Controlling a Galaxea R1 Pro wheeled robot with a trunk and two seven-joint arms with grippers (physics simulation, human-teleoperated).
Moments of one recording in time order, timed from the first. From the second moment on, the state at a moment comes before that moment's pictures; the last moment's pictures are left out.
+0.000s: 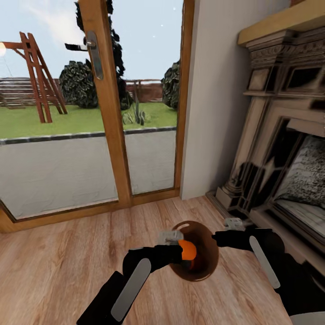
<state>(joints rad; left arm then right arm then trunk) -0.41 -0.16 -0.52 -1.36 0.71 0.76 0.28 -0.46 -0.23 0.08 -1.42 -0.26 1.04 0.31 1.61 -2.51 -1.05</state>
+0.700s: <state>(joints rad) -0.43 -0.15 -0.53 -1.25 0.71 0.65 0.22 -0.45 -0.21 0.15 -1.42 -0.26 1.04 0.31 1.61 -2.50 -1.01</state>
